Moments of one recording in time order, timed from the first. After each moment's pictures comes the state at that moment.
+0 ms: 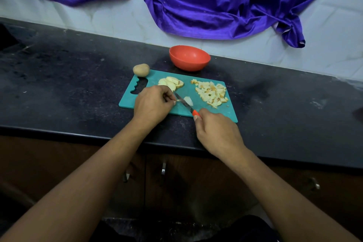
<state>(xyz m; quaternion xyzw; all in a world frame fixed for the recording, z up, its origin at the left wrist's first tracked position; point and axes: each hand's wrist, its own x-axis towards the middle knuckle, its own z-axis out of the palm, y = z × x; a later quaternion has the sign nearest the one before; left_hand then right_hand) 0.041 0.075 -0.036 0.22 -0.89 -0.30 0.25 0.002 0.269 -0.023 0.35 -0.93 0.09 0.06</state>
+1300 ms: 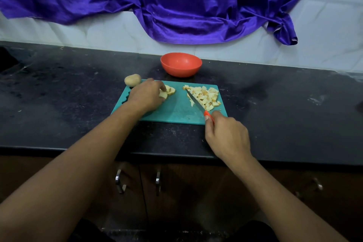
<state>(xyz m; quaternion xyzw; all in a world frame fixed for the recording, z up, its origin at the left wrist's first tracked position) -0.010 0.043 -0.008 0.19 -0.97 -0.12 0.11 -0.028 0.301 -0.036 0.27 -0.95 0.11 0.15</state>
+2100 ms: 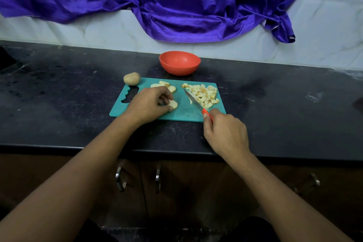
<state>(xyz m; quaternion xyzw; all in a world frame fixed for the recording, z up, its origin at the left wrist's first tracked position) 0.020 0.060 -0.026 0.09 -0.94 -0.29 0.17 -0.028 0.300 -0.036 0.26 -0.95 0.11 0.14</state>
